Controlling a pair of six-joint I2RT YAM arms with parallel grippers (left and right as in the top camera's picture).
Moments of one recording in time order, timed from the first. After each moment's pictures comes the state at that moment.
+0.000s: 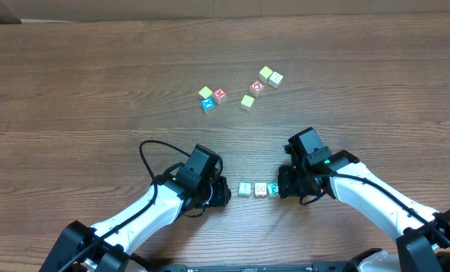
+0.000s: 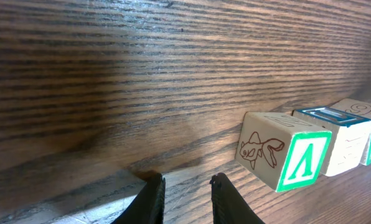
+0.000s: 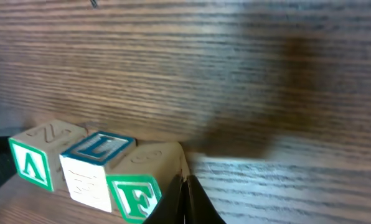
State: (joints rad) left arm -0.57 1.45 0.57 -0.33 0.29 -0.68; right arm 0.46 1.49 0.72 -0.58 -0.28 0.50
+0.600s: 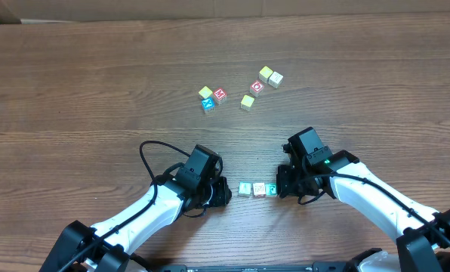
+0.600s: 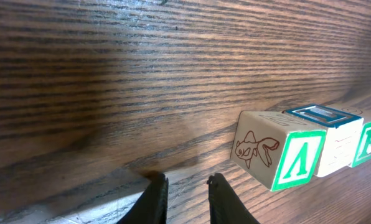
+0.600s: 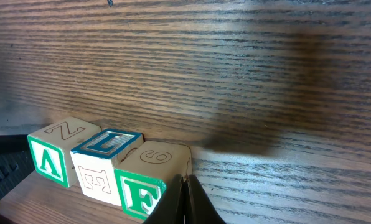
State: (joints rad) left arm -0.57 1.45 0.57 -0.32 0.30 -0.68; right arm 0.46 1.49 0.72 -0.58 -0.32 0.51
